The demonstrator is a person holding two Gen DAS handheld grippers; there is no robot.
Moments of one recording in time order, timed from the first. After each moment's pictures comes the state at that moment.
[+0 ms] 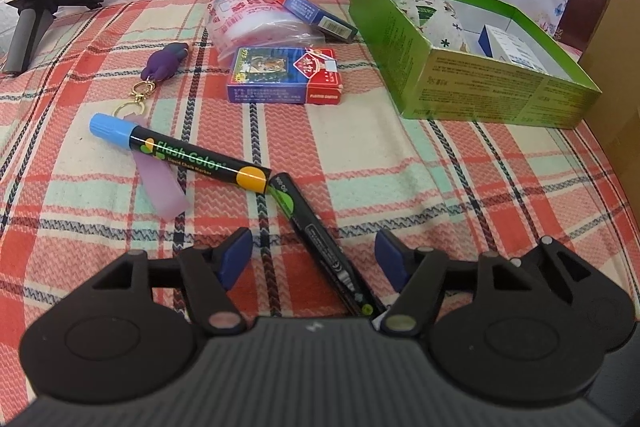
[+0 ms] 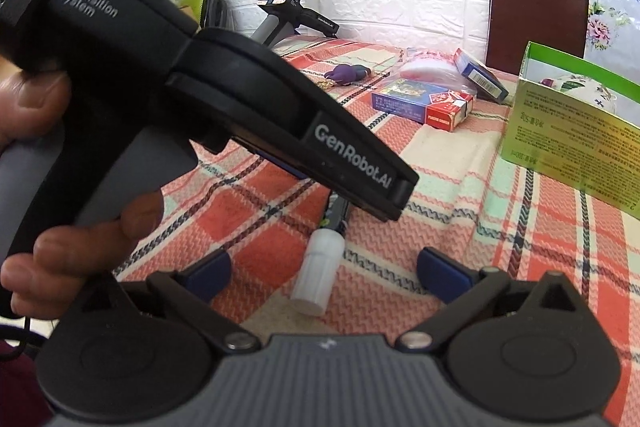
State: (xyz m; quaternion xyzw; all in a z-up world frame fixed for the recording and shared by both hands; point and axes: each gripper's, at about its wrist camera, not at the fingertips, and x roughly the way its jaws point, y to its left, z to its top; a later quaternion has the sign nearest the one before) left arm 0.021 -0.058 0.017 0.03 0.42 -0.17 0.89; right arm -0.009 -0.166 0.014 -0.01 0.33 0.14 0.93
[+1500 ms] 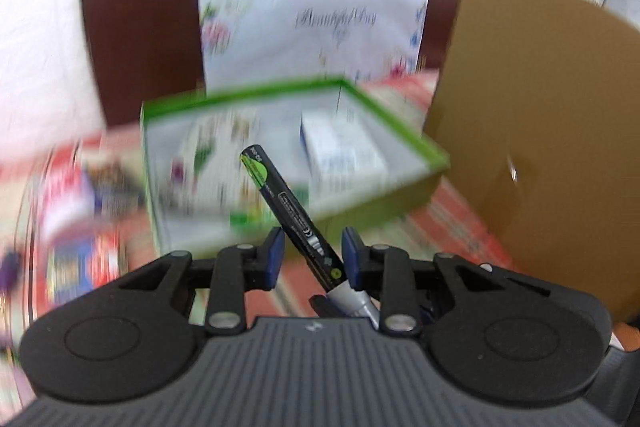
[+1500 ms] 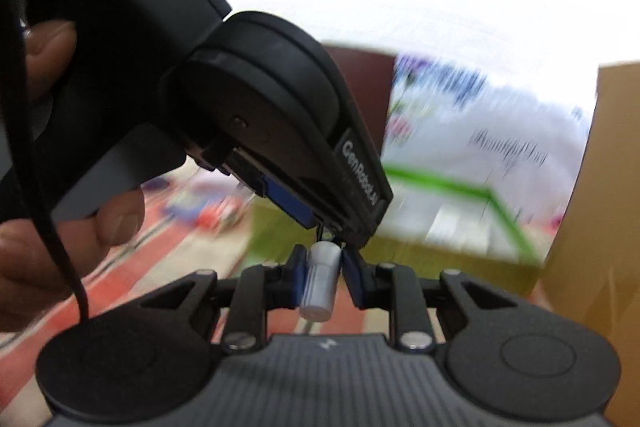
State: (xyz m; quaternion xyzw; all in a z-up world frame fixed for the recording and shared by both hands) left arm 0.030 -0.207 0.099 0.08 0.31 -0.33 0.89; right arm -0.037 -0.268 0.072 -0.06 0.16 -0.10 0.98
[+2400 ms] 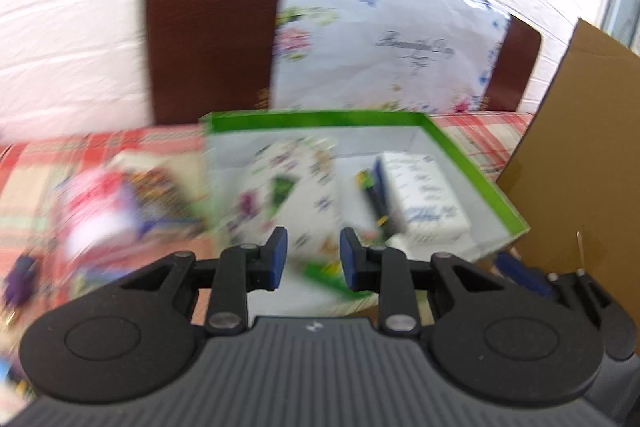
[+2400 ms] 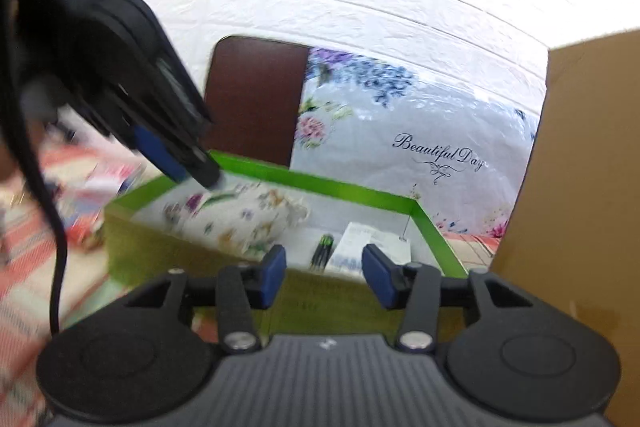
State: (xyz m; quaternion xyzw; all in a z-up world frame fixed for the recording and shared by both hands) left arm 0.093 -0.161 0.088 0.01 0.33 -0.26 0.90; right arm 0.004 -0.331 0.054 -0.11 0.17 -0.19 0.96
